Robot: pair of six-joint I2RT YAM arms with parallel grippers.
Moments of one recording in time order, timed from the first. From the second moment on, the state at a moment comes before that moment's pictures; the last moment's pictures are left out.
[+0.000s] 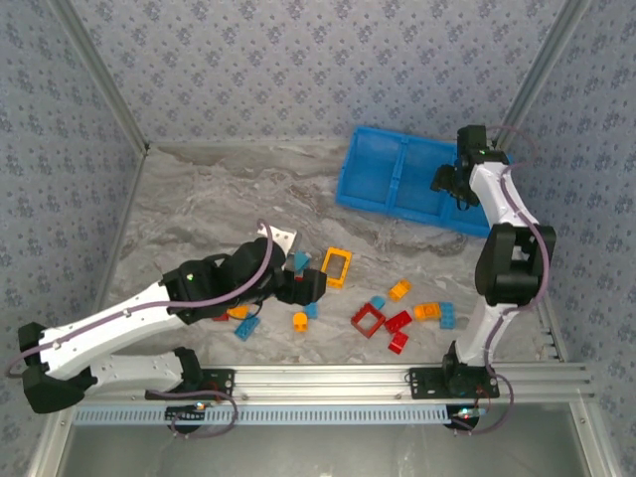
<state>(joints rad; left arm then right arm) -1.15 1.05 1.11 -0.75 -0.22 -0.70 -0.06 1.88 1.62 -0.85 0.09 0.33</state>
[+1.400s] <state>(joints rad) -1.15 0.88 1.04 -0.74 -0.37 -0.78 0.38 2.26 2.12 -1.06 0.14 0.34</state>
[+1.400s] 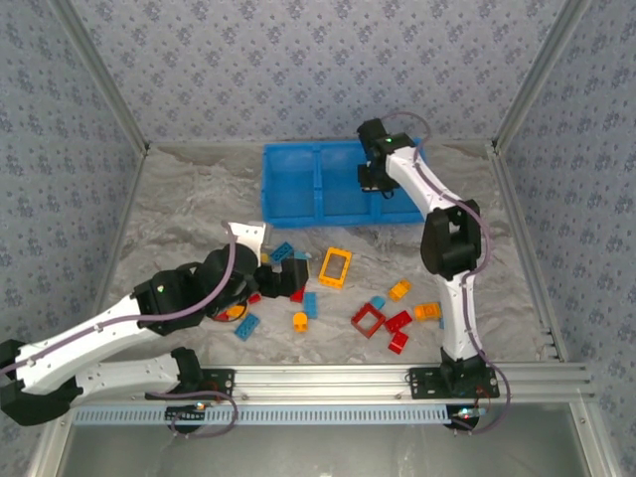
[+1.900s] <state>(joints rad) -1.15 0.84 1.02 -0.81 -0.42 -0.83 0.46 2.33 2.24 -1.08 0.15 0.45</state>
